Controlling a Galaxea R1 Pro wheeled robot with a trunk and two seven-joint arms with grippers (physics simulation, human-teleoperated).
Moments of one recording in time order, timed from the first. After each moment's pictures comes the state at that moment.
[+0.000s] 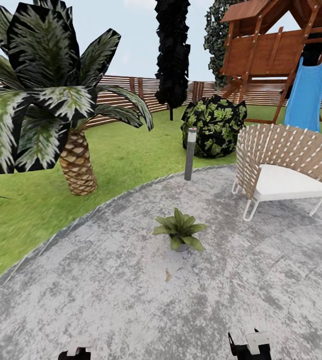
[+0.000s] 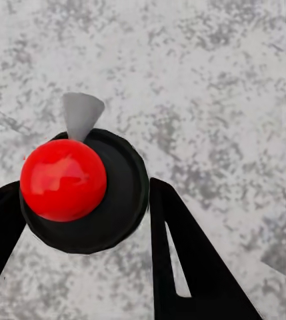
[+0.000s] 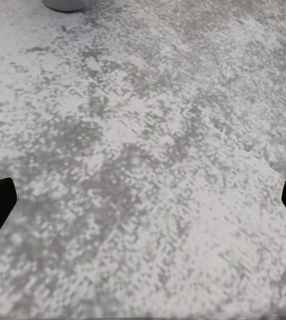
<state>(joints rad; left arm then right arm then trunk) -0.40 0.10 -0.01 -0.15 0.03 -0.22 -0.10 -0.37 -0.09 -0.16 -0.11 0.32 -0.65 -0.10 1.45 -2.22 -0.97</state>
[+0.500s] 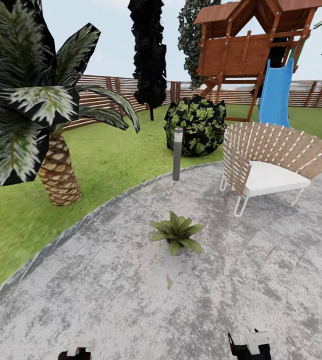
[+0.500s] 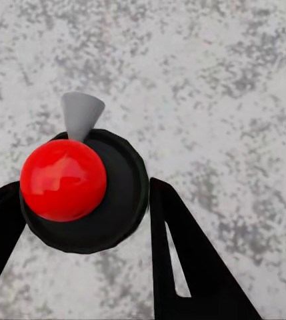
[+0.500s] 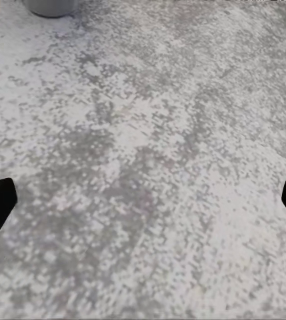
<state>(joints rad) -0.40 0.10 -0.01 -0.15 0.03 -0.22 -0.10 -0.37 -0.09 -0.16 -0.11 0.32 -0.65 -0.10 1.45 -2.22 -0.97</state>
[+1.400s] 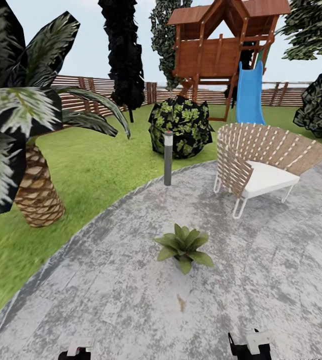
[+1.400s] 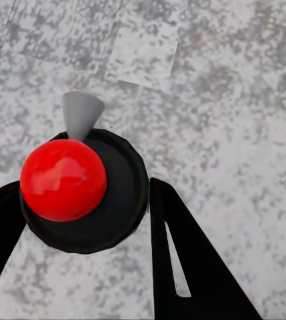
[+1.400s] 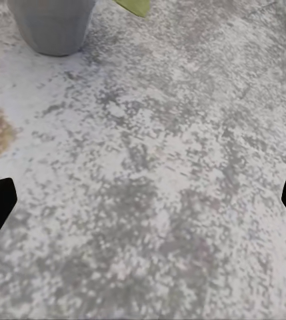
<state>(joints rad) -0.40 0.10 -0.01 -0.15 0.03 -0.22 -0.10 -0.37 -0.09 -0.16 -0.11 0.32 -0.66 -0.10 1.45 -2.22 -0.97</state>
